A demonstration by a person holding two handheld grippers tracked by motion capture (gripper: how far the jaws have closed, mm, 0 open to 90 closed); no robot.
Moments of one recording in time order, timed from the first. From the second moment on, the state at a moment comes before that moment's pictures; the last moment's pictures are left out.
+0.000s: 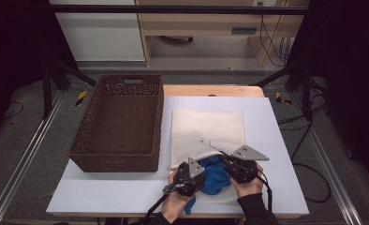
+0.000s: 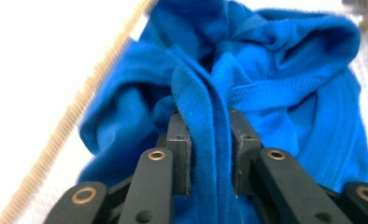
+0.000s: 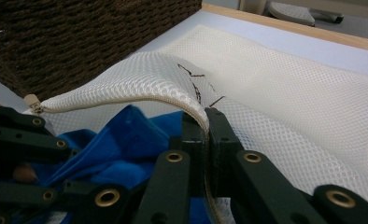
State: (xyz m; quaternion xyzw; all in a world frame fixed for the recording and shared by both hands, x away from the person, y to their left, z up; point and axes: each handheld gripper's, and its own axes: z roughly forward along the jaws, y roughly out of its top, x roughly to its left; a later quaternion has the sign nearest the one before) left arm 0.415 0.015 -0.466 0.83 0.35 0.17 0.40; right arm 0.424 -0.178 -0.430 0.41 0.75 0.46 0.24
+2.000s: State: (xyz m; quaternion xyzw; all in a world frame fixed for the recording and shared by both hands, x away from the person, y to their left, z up) left arm 0.445 -0.008 -0.476 0.83 0.32 0.17 0.42; right arm 0.425 -0.179 -0.431 0.41 0.75 0.46 0.24
